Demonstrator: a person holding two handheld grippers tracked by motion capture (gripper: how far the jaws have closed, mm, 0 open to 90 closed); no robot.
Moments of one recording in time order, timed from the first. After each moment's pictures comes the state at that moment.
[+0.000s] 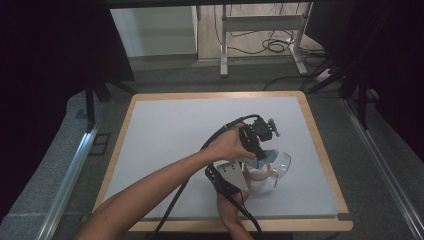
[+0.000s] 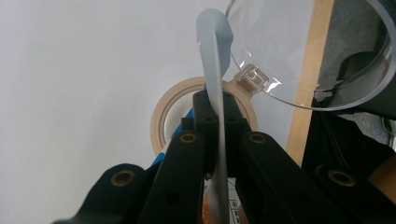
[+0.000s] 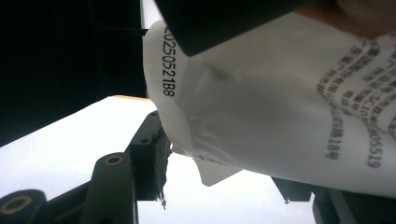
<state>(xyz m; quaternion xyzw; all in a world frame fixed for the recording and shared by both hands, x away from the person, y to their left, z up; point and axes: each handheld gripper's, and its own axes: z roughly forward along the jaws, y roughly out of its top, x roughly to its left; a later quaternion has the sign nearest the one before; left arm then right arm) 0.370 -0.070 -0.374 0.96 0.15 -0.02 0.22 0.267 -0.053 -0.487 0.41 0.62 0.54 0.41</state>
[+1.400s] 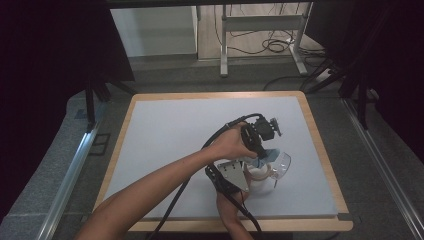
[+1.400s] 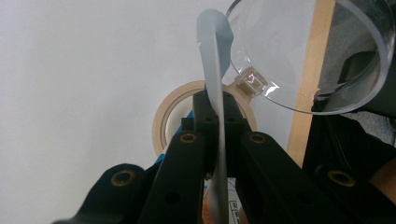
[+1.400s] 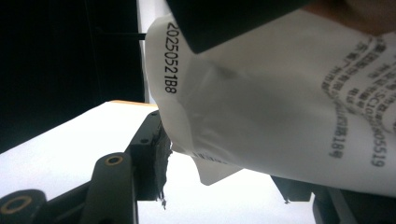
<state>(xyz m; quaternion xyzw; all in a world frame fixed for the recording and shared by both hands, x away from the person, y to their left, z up) 0.369 -0.074 -0.367 0.97 0.14 -0.01 0.22 0.267 -0.053 -0.483 0.41 0.61 0.54 0.41</state>
